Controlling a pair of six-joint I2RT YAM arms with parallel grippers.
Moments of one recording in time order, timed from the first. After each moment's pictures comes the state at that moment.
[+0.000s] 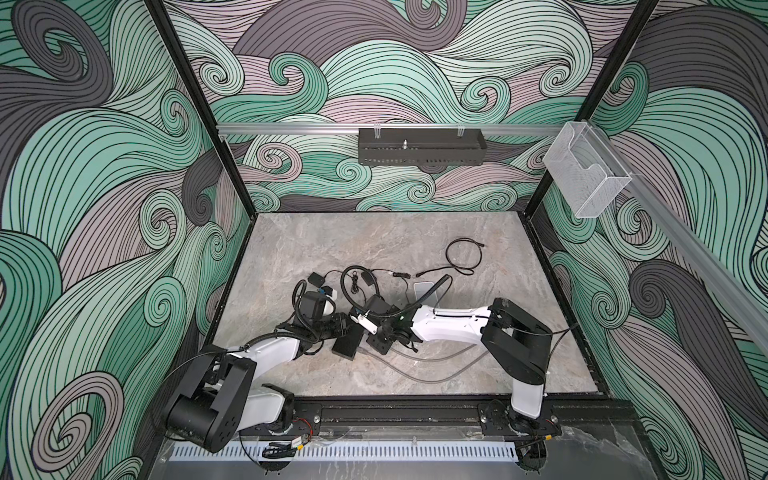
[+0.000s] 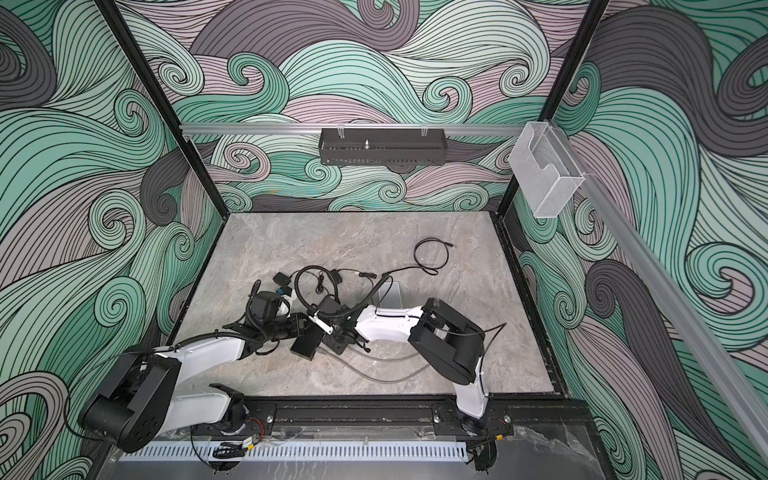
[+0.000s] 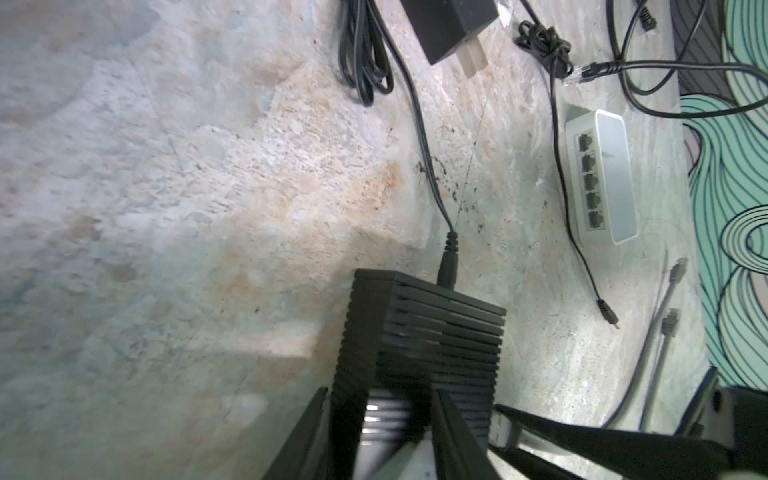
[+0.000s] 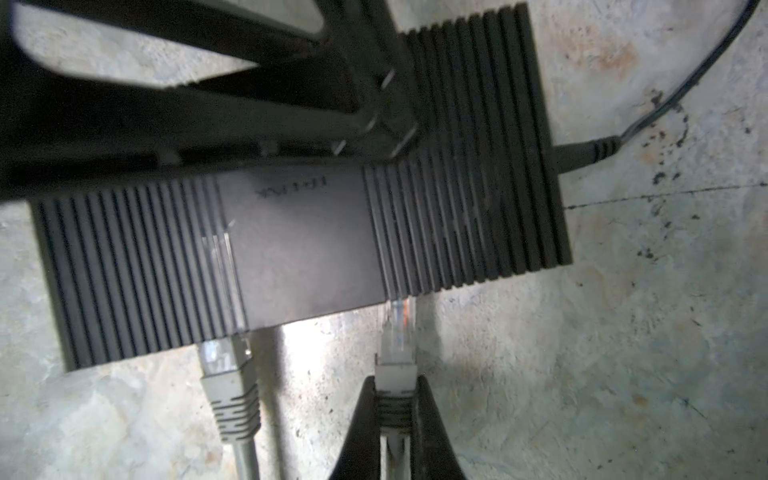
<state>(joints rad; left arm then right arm) -0.35 1.29 0.35 0.08 0.35 -0.53 1.07 1.90 1.16 -0.37 -0.01 0.01</state>
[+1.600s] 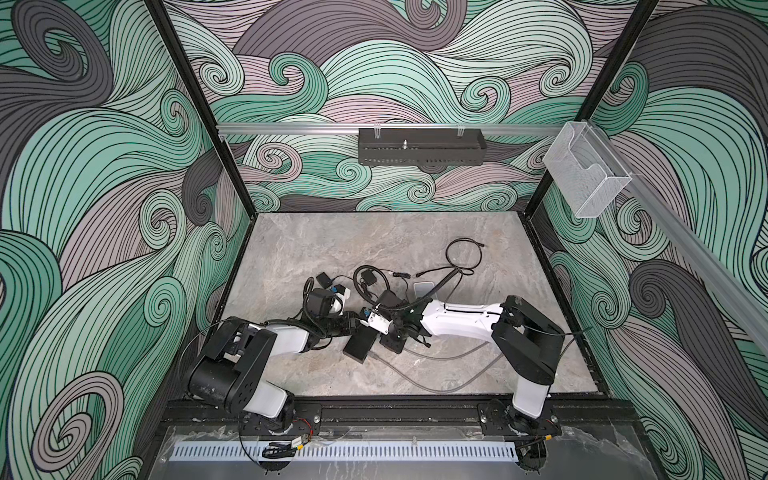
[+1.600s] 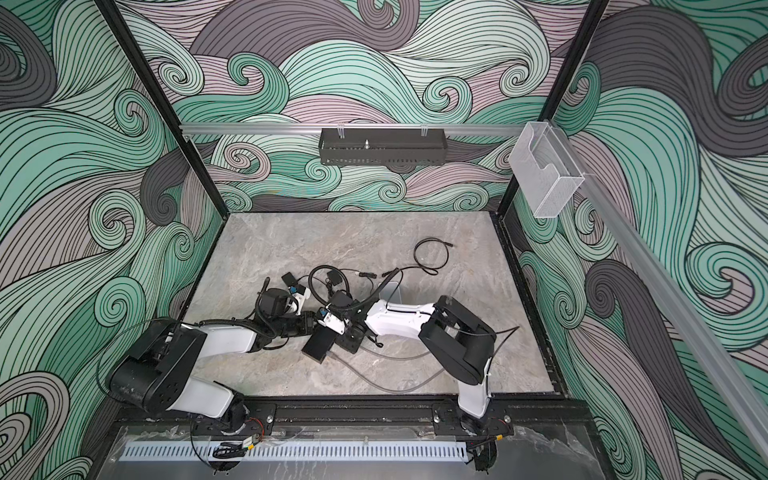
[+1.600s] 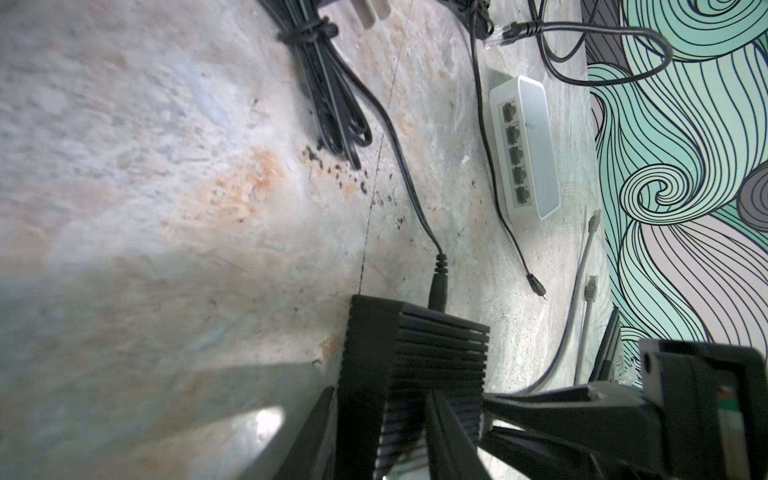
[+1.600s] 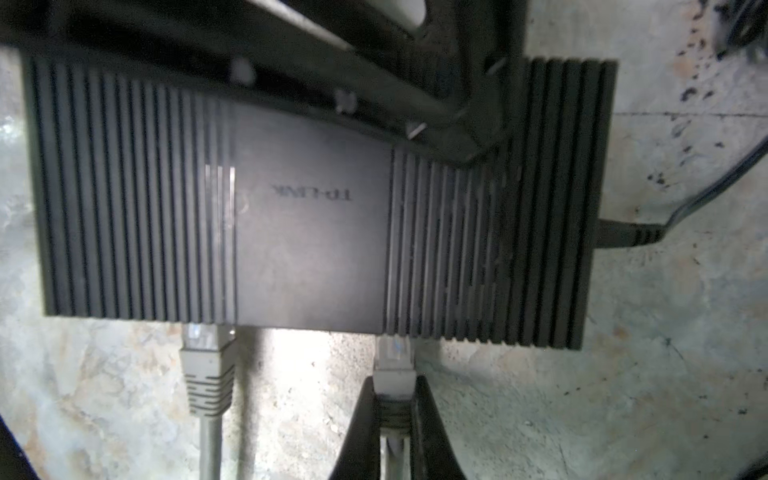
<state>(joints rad) -0.38 1.48 0.38 0.28 0.54 -0.55 1.00 1.86 1.13 -0.49 -0.08 -0.16</state>
